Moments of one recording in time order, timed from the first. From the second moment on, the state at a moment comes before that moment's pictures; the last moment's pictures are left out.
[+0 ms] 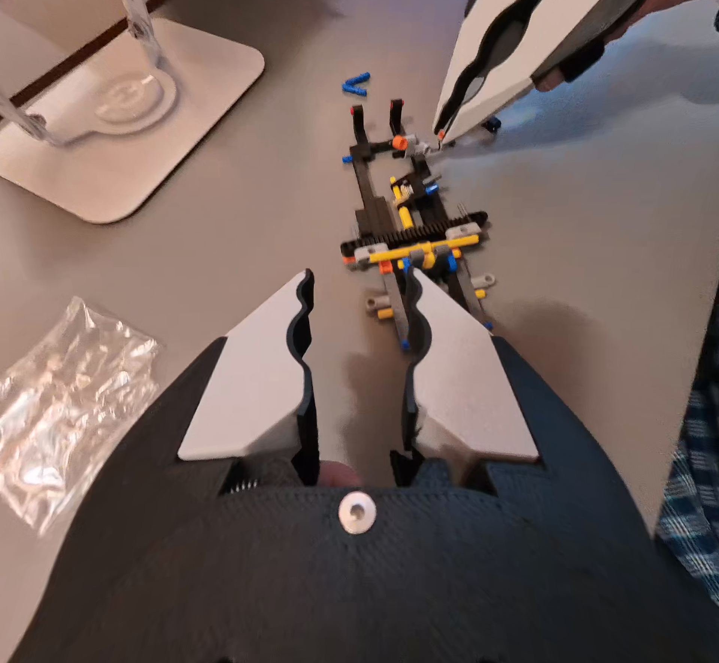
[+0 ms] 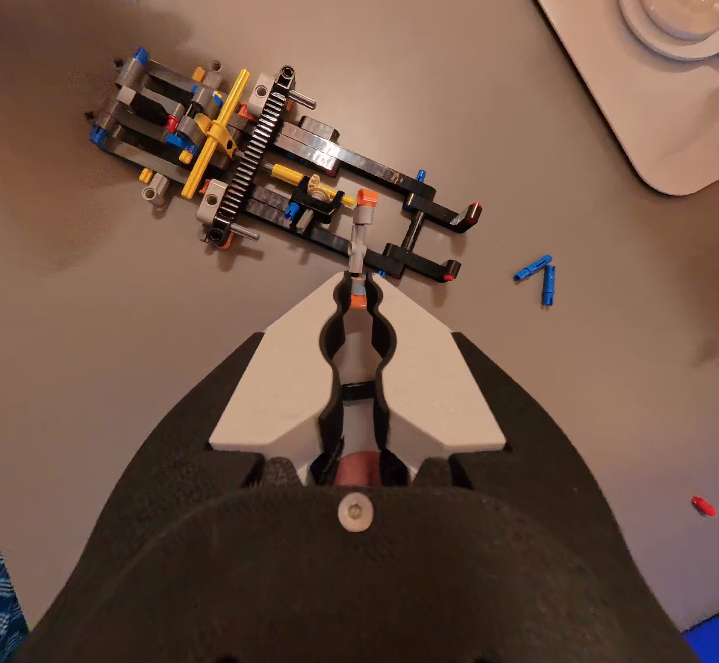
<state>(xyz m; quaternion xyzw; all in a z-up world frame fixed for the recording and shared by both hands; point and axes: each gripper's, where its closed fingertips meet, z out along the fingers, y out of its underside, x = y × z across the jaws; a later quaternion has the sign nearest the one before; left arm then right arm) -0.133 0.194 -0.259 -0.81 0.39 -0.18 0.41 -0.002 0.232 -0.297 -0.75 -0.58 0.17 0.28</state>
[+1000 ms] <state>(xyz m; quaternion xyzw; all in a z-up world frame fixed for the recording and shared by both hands) -0.073 0.218 -0.310 -0.82 0.43 -0.25 0.27 -0.009 0.237 -0.299 -0.74 -0.62 0.14 0.22</state>
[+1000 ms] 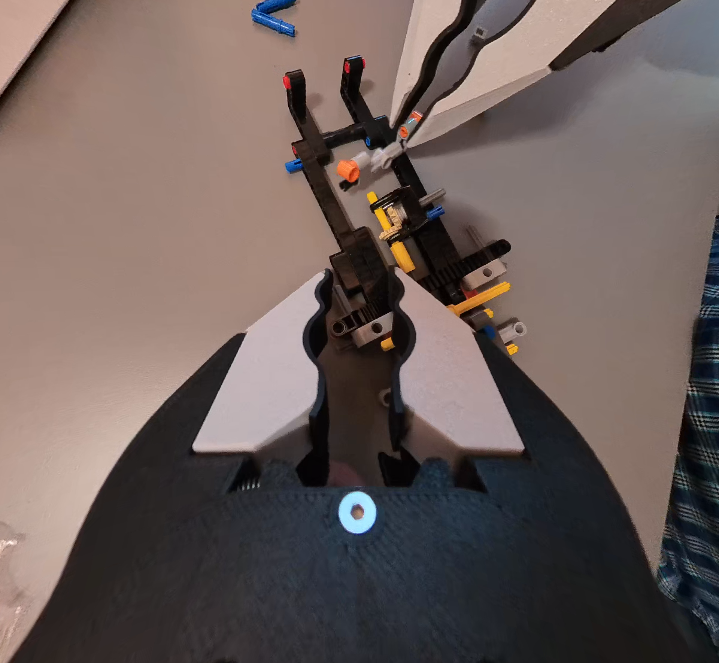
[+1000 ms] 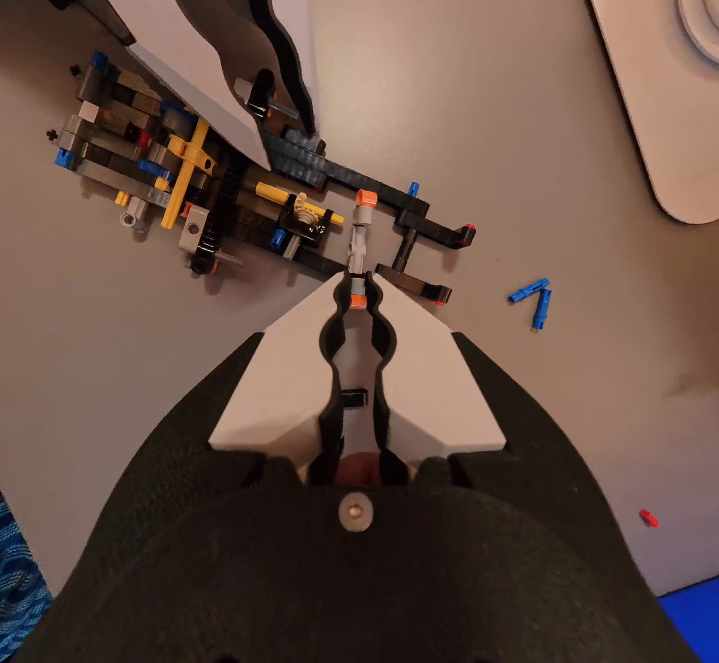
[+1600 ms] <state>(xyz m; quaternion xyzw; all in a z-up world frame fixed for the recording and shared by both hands) -0.074 0.213 -0.307 -0.83 0.42 -0.26 0.28 0.001 0.227 -0.301 -0.75 -0.61 0.15 0.23</state>
